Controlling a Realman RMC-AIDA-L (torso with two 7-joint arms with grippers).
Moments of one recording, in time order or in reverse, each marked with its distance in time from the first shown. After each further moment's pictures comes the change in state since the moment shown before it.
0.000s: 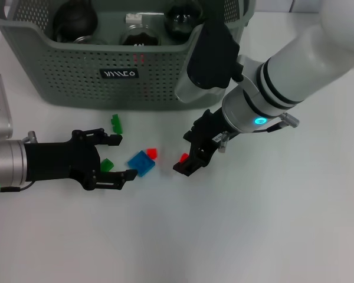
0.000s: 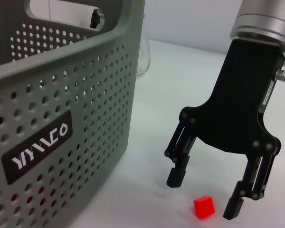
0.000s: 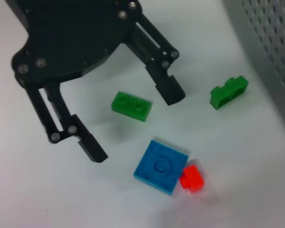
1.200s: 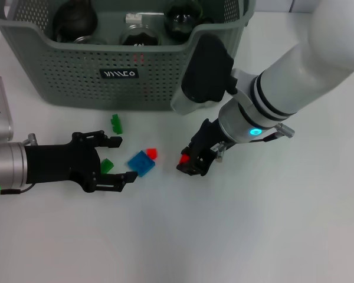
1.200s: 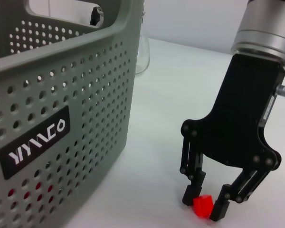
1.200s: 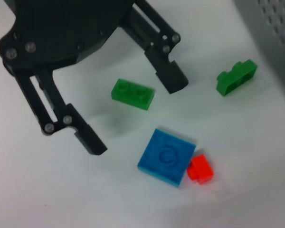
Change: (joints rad) left arm 0.005 -0.003 0.000 -0.001 0.003 -0.002 0.001; right arm 0.008 0.006 -0.079 0.045 0.029 0.058 0.027
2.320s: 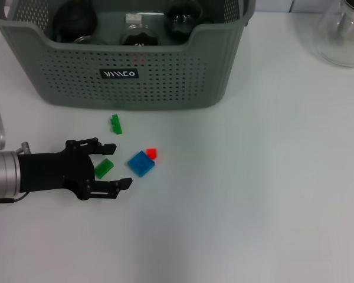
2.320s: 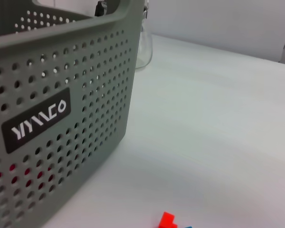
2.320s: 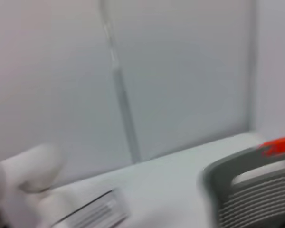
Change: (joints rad) left arm 0.034 0.002 0.000 0.006 -0.004 0.011 0.000; right arm 0.119 -0.056 0.882 -0.524 0.118 -0.643 0.064
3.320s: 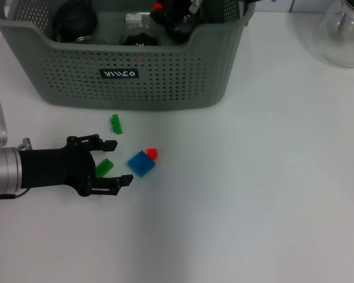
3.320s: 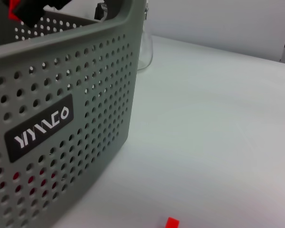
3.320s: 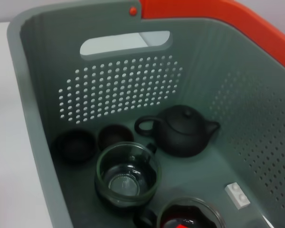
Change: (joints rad) left arm -0.012 0.002 0.001 -0.004 -0.001 -0.008 0.003; right arm 0.185 0.040 -0.324 0.645 -0.333 0.752 -0.158
